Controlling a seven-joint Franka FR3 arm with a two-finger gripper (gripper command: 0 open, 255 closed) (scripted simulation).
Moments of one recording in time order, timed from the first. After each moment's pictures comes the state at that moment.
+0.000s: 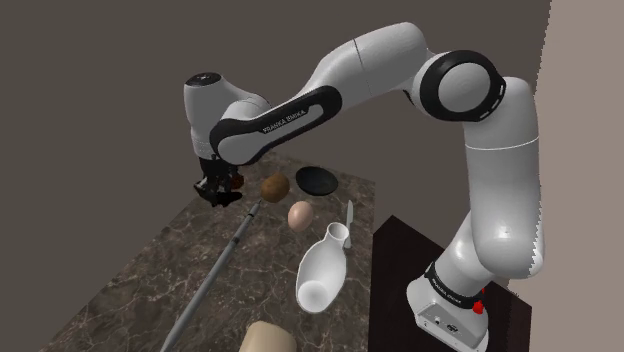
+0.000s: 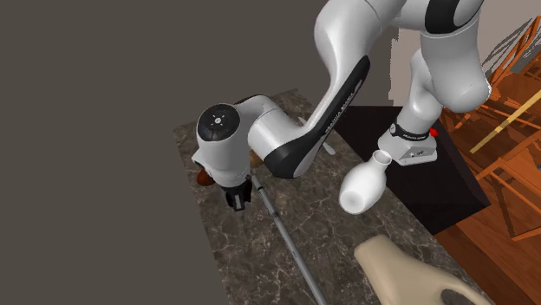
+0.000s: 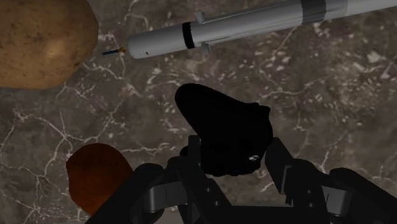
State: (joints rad) arm 0.18 0.57 0.37 -1.66 -0.37 2.15 0.45
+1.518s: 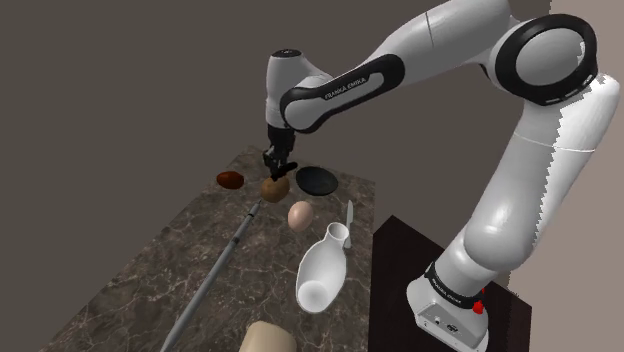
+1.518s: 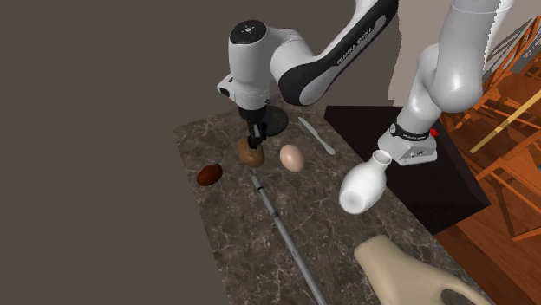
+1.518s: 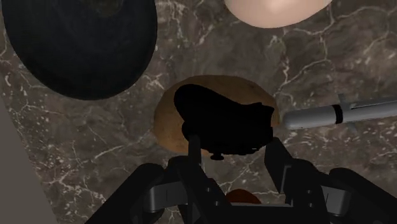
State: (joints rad) arm -0.10 0.19 0.34 -2.07 -0.23 2.24 0.13
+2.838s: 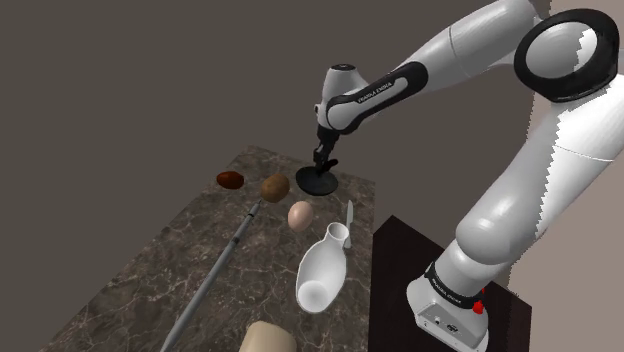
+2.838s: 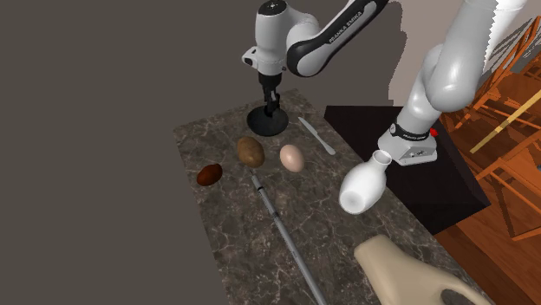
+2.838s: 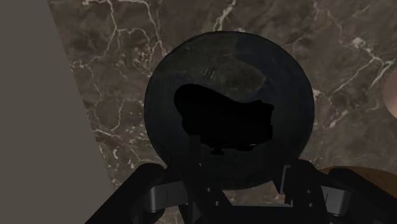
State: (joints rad) arm -0.29 0.06 0.20 -2.31 -0.18 2.40 -0.21
